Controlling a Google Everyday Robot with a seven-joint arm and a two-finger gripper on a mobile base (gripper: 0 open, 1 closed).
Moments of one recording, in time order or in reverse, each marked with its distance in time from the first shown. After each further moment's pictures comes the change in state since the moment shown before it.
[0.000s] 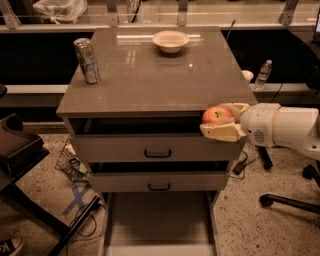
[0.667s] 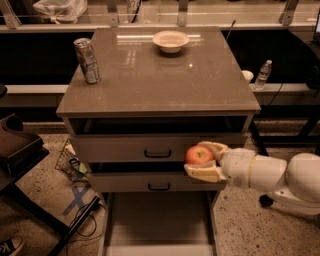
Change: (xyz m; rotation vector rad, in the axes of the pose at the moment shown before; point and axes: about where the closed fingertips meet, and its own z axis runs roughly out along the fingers) arm 0.091 0.058 0.046 -0.109 -0.098 -0.003
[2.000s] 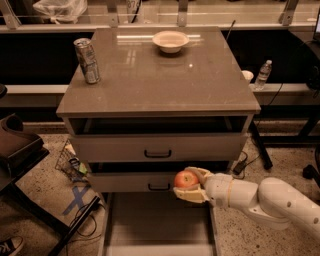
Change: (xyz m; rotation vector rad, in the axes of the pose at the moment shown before) arm 0.106 0.017 0.055 -0.083 -0.005 0.083
